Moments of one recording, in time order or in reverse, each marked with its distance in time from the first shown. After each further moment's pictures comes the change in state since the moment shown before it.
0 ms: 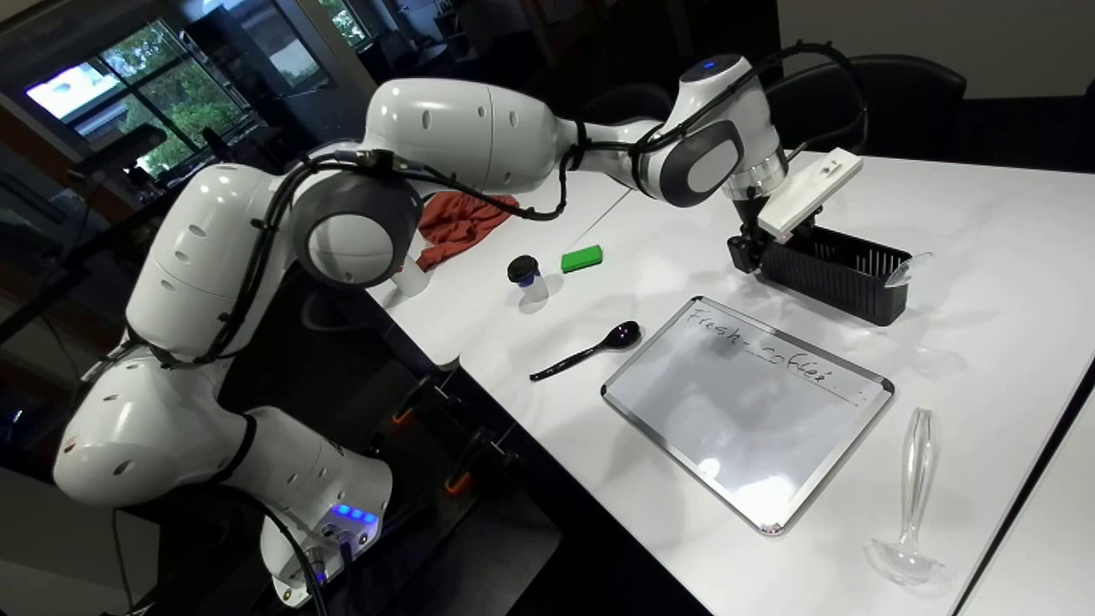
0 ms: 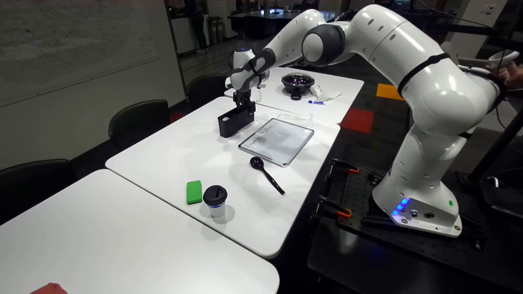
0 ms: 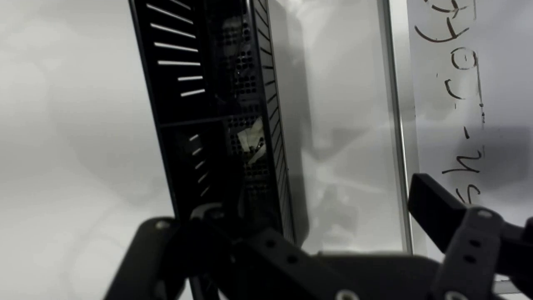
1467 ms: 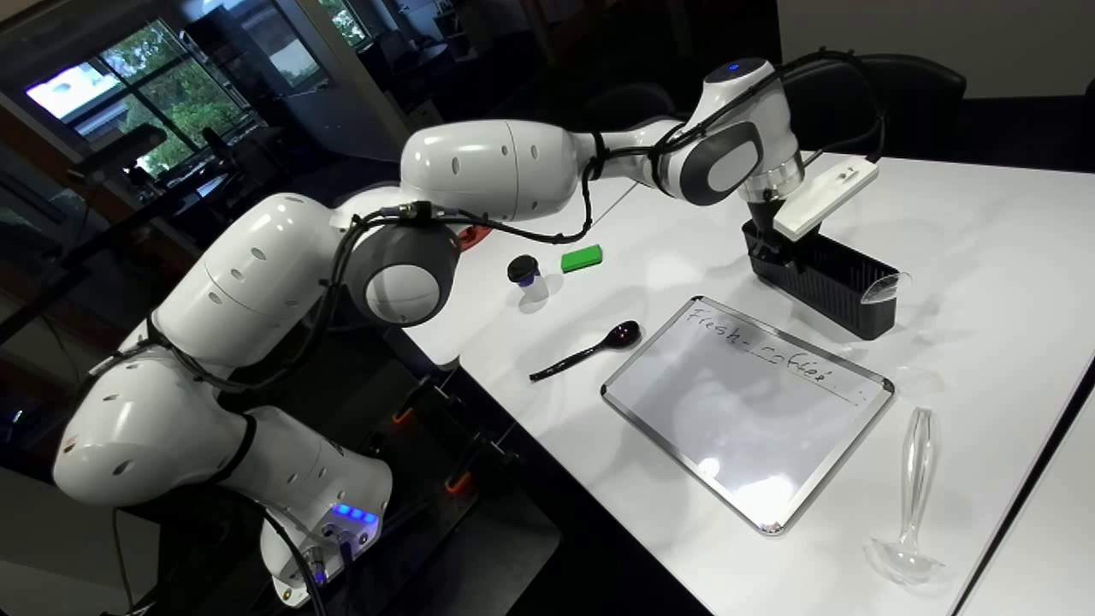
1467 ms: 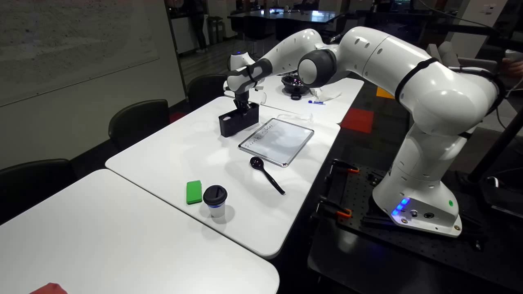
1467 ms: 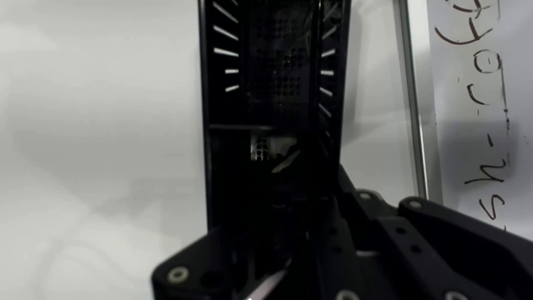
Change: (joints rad) arm -0.001 0.196 0.003 0.328 0.006 -0.177 0.000
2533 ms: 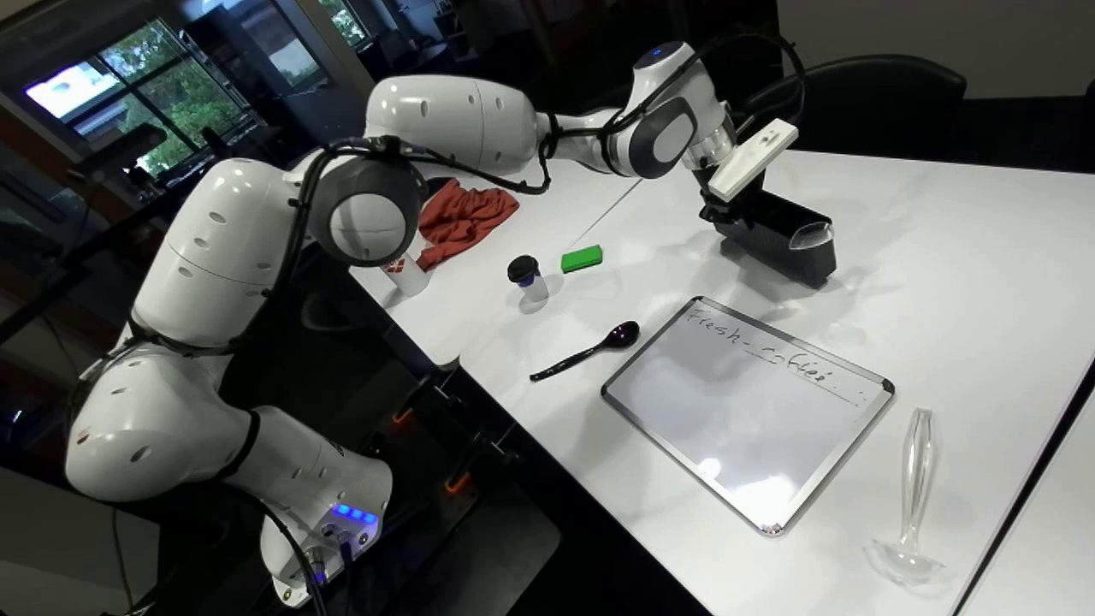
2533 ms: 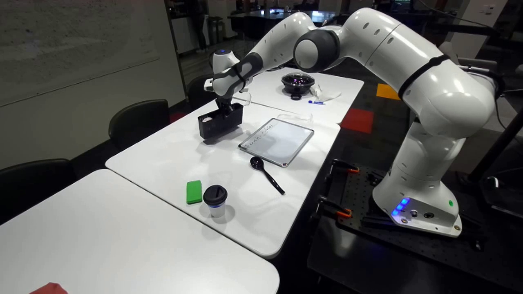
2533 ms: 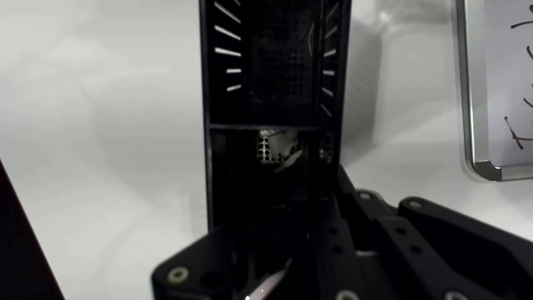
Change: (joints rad) arm 0.139 -0.179 -0.001 -0.283 -0.025 0.201 0.163
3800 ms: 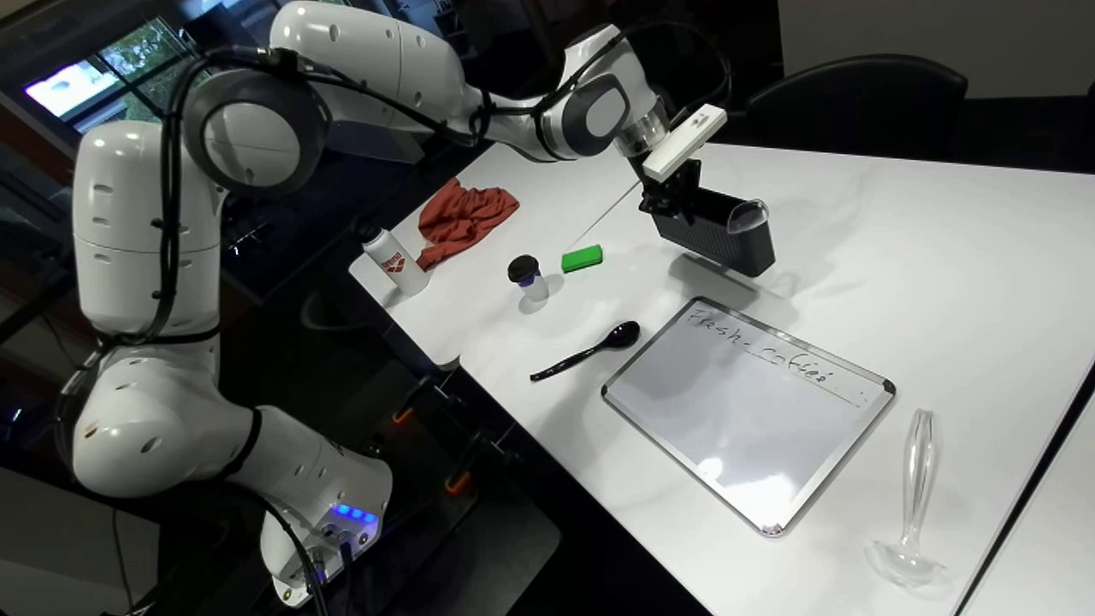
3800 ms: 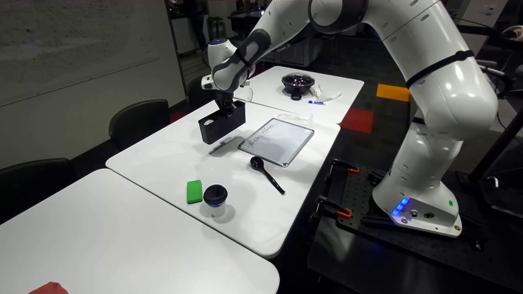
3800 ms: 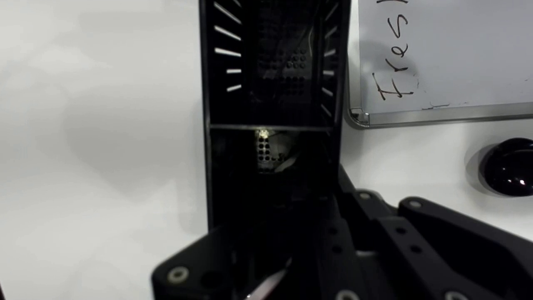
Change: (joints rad) arm 0.086 -0.334 -0.010 -0.458 -0.065 0.032 0.022
